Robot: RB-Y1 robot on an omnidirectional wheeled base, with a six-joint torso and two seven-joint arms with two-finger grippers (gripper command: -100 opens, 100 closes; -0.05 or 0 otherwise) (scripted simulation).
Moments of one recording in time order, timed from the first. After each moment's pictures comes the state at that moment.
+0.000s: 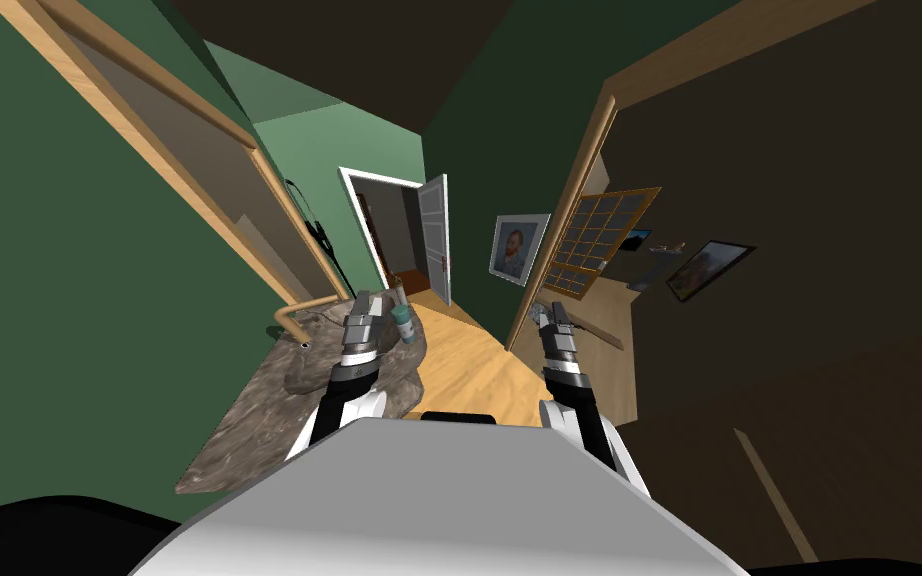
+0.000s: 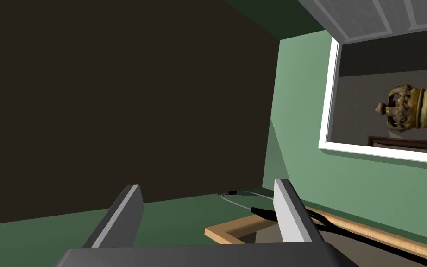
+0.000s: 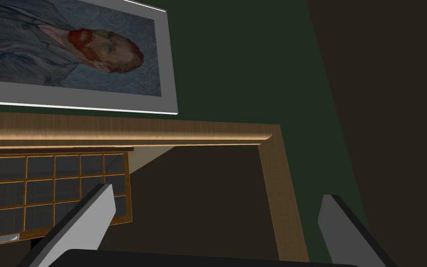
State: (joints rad) left arm 0.54 -0.02 -0.05 -2.32 -0.06 -0.51 -0.16; right arm 0.52 -0.02 -0.02 -2.24 0.09 -0.37 0.06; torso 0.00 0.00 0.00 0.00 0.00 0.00
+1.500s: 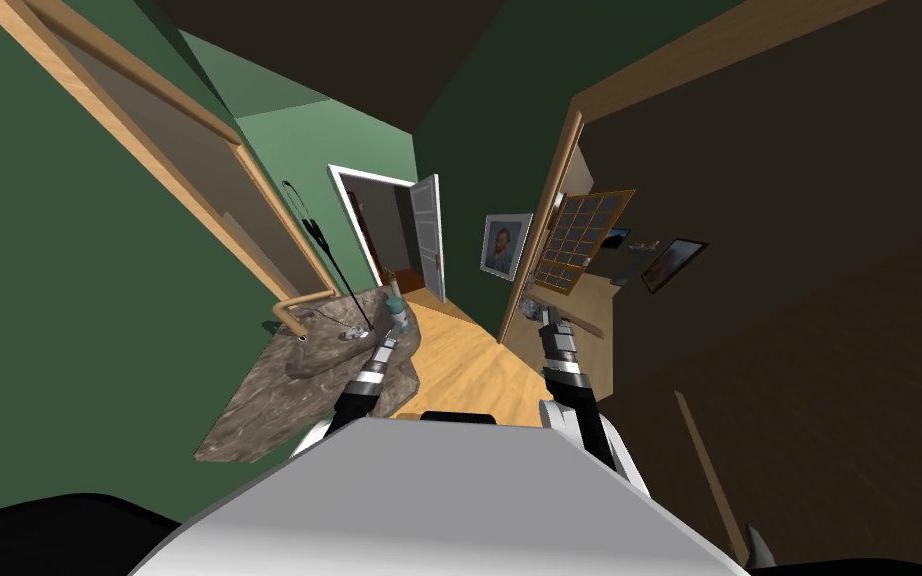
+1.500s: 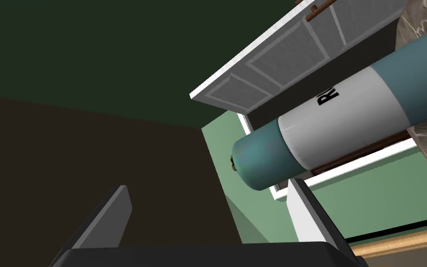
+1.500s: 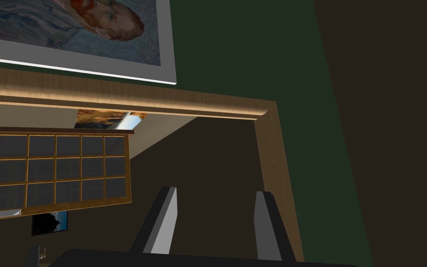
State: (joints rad) left arm 0.66 0.13 -0.07 -2.16 -0.23 -0.32 -0.29; right arm 0.52 -0.02 -0.02 -2.24 0.09 -0.37 0.06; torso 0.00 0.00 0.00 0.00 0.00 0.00
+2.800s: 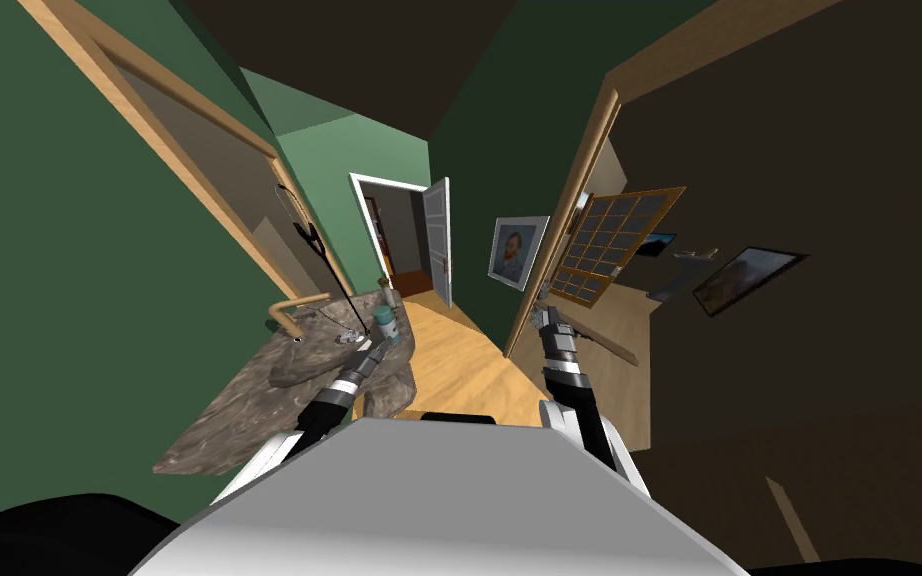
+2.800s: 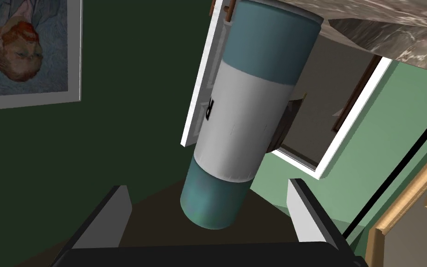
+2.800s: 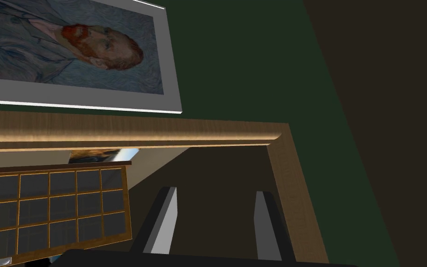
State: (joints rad) left arm 0.72 0.31 0.08 -2.12 -0.43 -0.23 -0.45; right arm 0.52 -0.02 -0.02 -2.24 0.09 -0.37 0.06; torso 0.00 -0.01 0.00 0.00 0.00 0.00
